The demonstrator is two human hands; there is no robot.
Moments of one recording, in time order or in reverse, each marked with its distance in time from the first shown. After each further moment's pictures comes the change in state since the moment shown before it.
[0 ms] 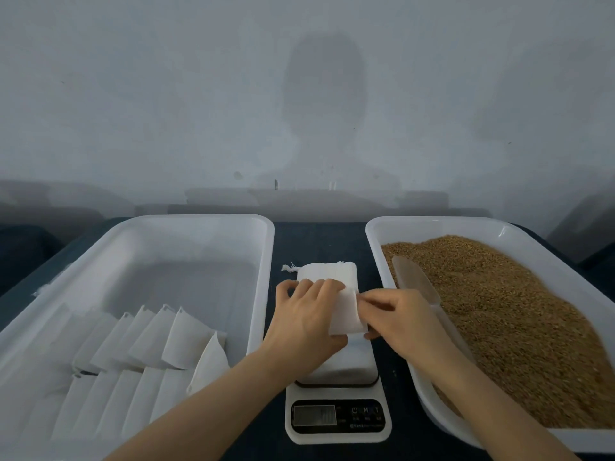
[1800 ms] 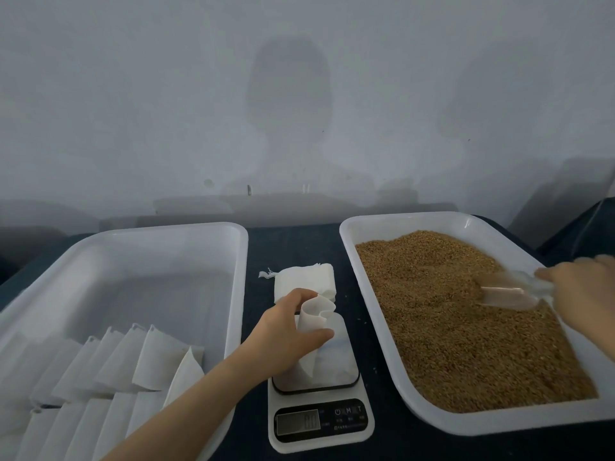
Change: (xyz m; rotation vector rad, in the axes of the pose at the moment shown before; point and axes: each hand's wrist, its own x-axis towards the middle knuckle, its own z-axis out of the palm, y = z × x) left_hand 0.005 -0.006 -0.005 -0.712 -0.363 -0.415; right_hand -0.025 0.084 -0.207 -1.459 0.278 0.602
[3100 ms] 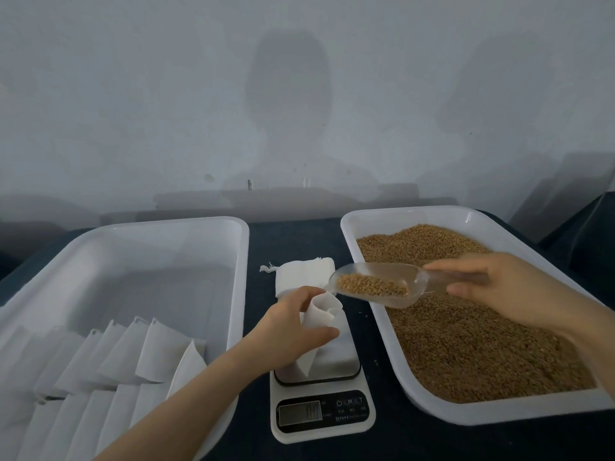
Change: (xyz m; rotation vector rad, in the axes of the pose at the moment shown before) left_hand 0.003 -0.005 0.001 0.027 -0.076 0.008; right_hand -0.055 -0.061 -0.070 0.917 -0.242 -0.566
